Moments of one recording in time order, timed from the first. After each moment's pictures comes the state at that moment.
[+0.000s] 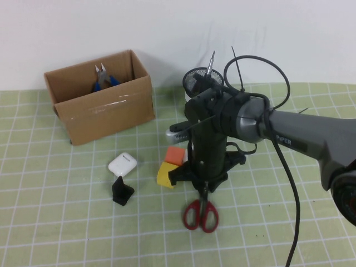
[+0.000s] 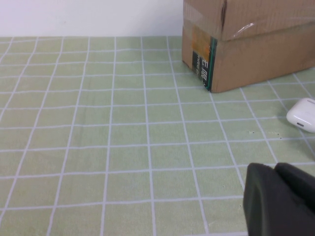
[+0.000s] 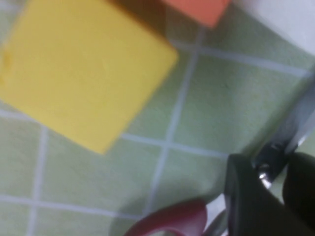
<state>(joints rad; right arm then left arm) 0.68 2.27 -1.75 -0.04 1.08 0.39 -0.06 -0.01 0.03 0.06 0.36 0.00</state>
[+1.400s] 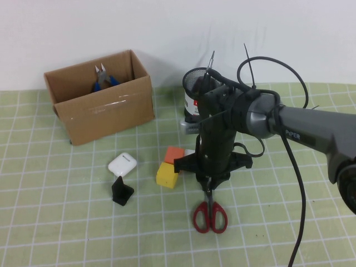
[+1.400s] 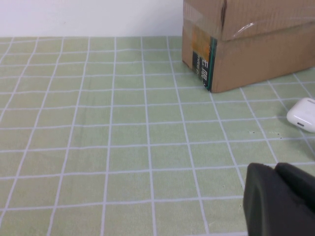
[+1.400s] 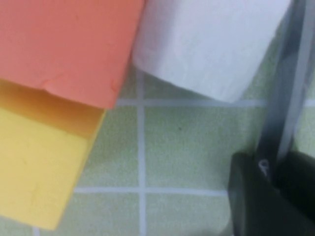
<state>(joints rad) 0.64 2.26 -1.73 0.02 1.03 0.54 -0.06 -0.01 0.03 0.06 0.36 0.00</state>
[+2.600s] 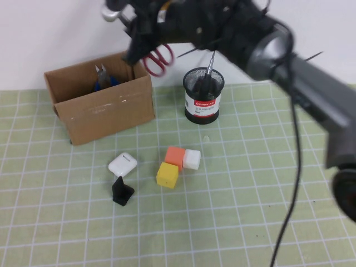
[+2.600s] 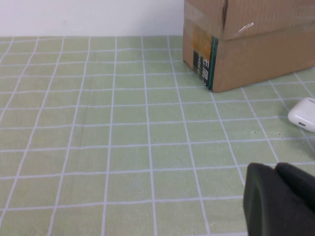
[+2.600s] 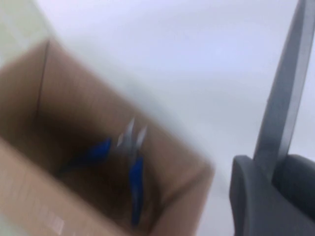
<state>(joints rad) 0.66 2.26 -2.31 0.02 0.57 -0.49 -0.06 -0.01 0.03 0.06 0.36 0.00</state>
